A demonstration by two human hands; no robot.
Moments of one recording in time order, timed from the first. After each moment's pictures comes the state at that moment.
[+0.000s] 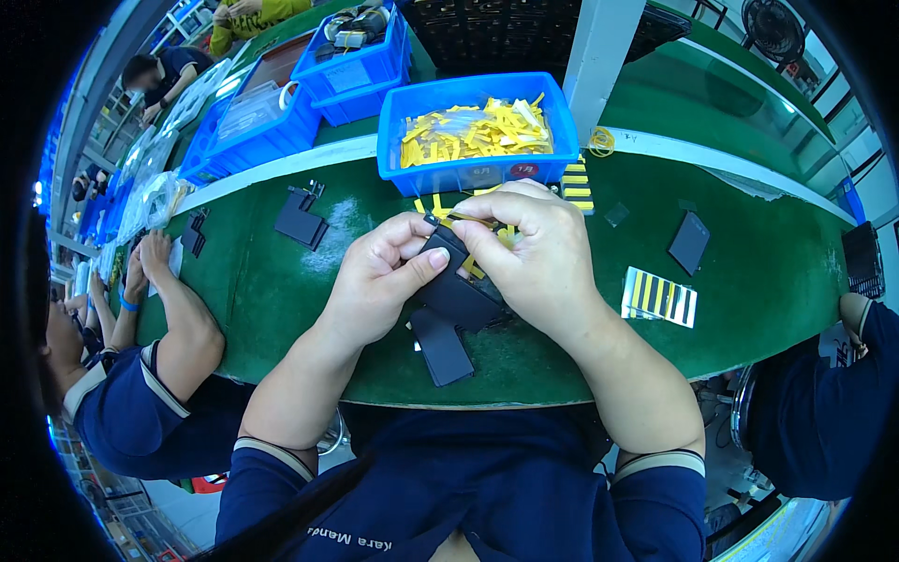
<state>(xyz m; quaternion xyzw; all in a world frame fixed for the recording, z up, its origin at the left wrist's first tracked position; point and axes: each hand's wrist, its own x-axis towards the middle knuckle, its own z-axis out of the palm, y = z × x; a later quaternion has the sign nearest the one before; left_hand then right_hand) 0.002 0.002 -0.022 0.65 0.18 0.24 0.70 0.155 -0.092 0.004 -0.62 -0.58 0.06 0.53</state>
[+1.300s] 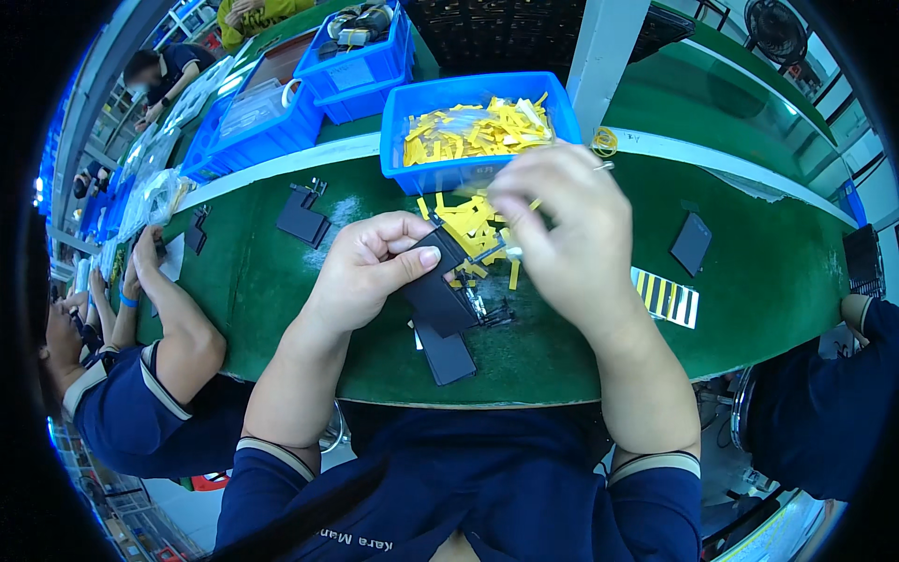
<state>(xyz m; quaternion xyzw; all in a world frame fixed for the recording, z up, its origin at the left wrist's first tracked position) -0.007 0.017 -0.007 0.68 0.20 0.14 0.70 0.174 -0.095 0.017 -0.61 -0.62 -0.11 0.48</state>
